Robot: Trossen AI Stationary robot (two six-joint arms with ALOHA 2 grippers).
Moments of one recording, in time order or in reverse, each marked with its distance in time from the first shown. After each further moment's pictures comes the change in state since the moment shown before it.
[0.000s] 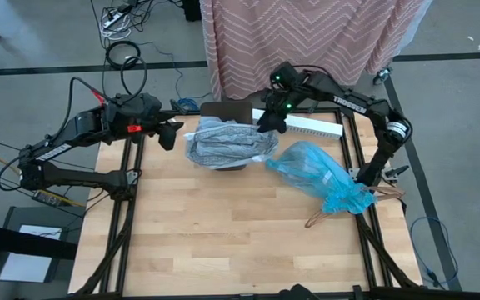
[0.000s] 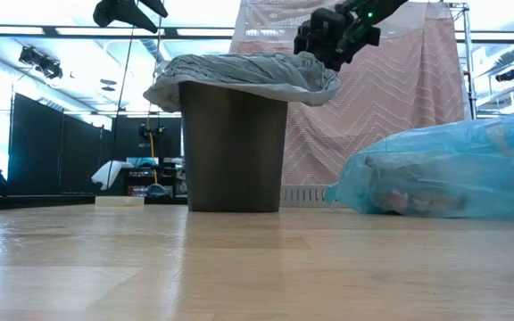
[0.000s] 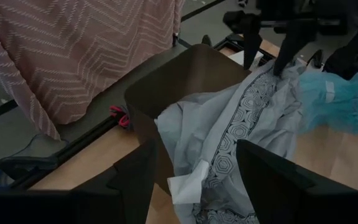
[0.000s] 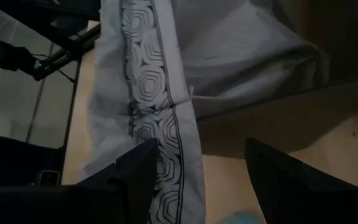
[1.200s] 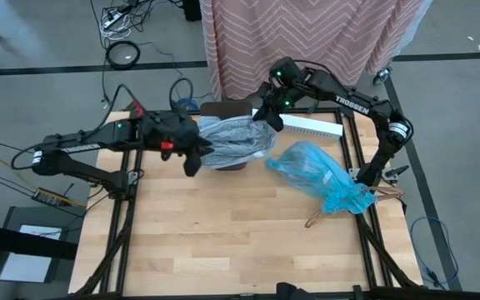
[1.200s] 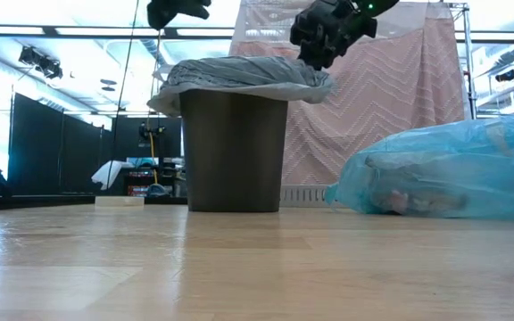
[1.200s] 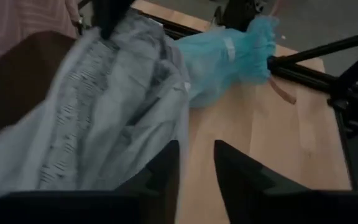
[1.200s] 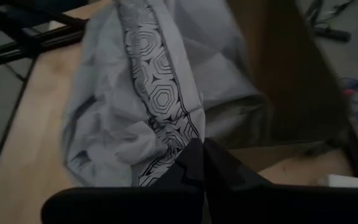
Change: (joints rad) left arm -0.213 0.217 0.000 0.211 0.175 0.092; right arm 0.020 -0.014 0.042 0.083 0.148 -0.100
